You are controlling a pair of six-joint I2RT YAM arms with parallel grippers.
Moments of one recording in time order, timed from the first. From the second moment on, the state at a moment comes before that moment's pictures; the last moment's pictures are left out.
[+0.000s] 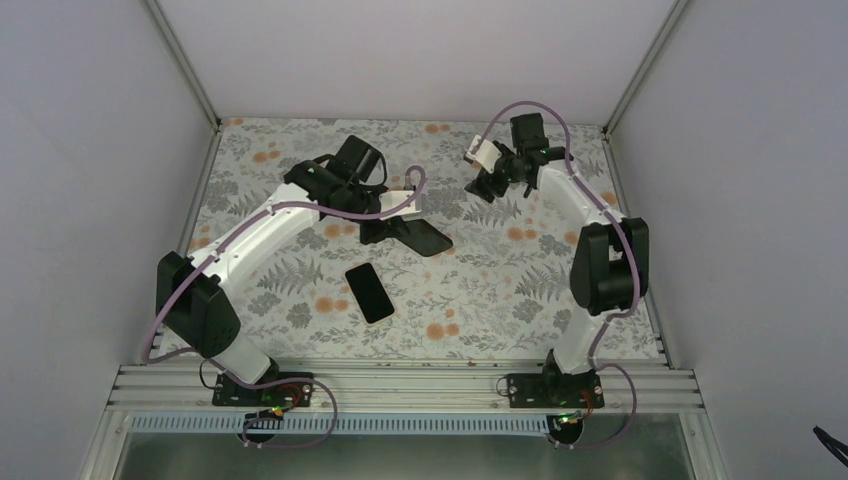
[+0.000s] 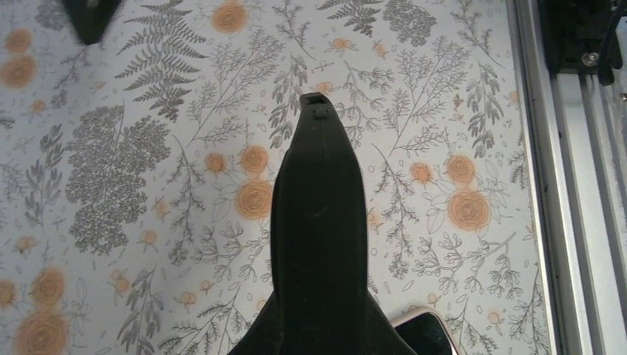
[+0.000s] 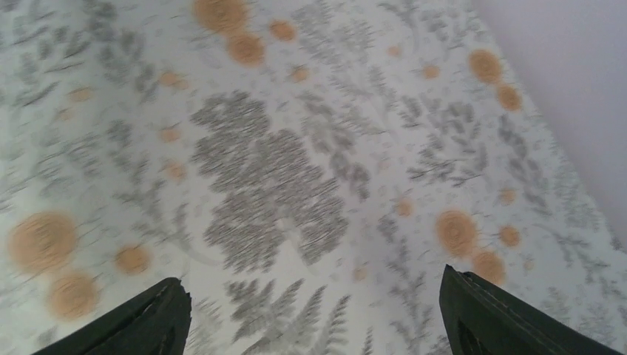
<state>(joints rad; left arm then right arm) -0.60 1.58 1.47 -0.94 0.55 0.75 0.21 1.85 1.51 -0.57 -0.40 -0.85</state>
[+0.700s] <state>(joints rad) -0.60 1.58 1.45 -0.91 0.50 0.75 0.33 1.52 1.19 -0.73 -0.56 -0.93</state>
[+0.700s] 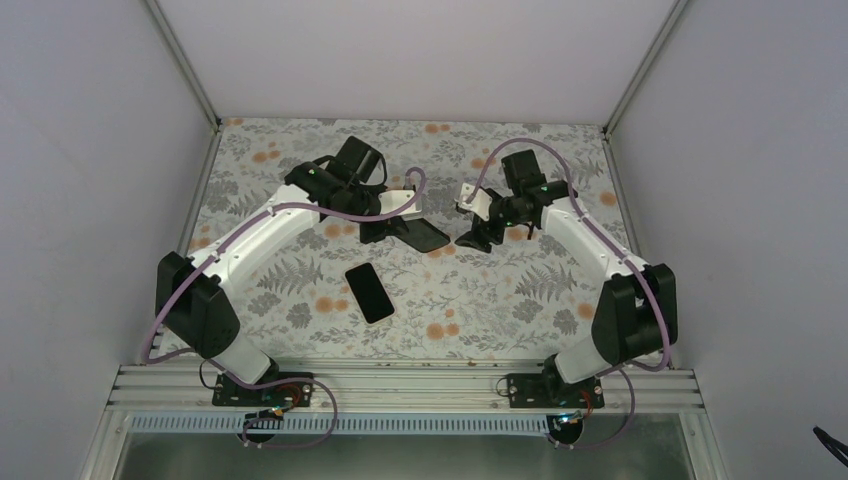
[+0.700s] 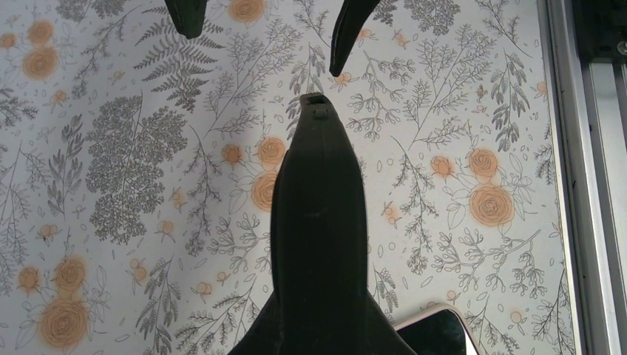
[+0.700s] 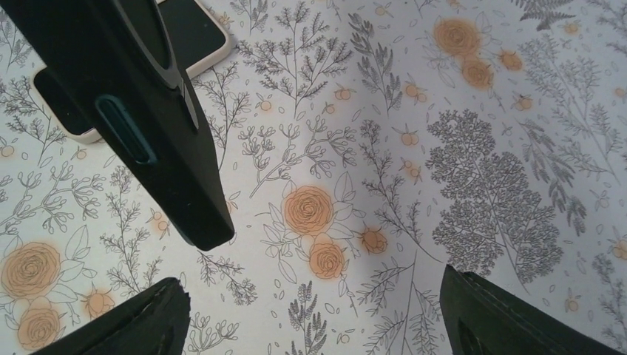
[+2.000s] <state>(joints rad) -0.60 1.59 1.47 -0.88 0.46 0.74 0.34 1.59 1.20 -0.65 -0.55 -0.88</state>
